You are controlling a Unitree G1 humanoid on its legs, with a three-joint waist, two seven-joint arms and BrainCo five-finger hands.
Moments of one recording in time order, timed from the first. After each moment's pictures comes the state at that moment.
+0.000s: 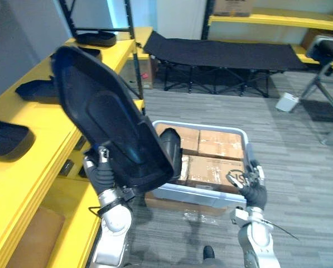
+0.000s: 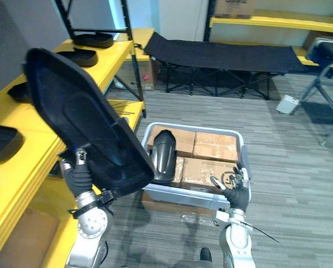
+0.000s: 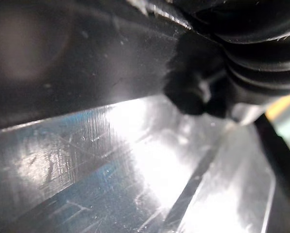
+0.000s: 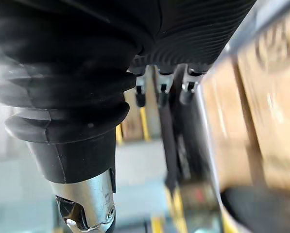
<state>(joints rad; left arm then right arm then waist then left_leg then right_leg) 0.25 0.02 -0.01 -0.40 0.12 -0.25 0.70 0.15 -0.08 0.15 0.03 0.22 -0.24 -0.26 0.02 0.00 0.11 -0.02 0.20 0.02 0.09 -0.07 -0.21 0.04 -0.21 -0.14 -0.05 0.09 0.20</state>
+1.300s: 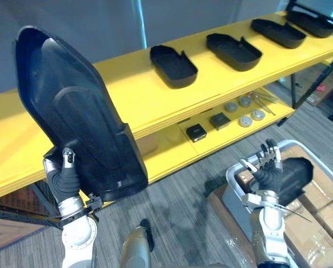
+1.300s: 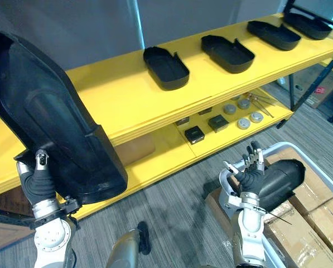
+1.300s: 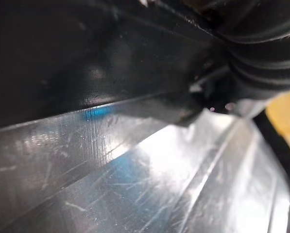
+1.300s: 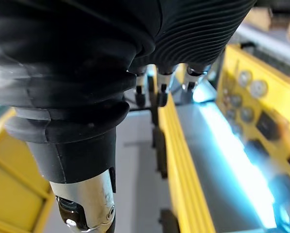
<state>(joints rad) 0.22 0.08 0.19 -0.38 0.14 -0.32 0.40 0.08 -0.06 -0.12 0.01 0.22 -0.36 -0.15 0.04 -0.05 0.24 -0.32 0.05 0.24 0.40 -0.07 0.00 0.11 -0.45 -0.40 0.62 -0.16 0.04</state>
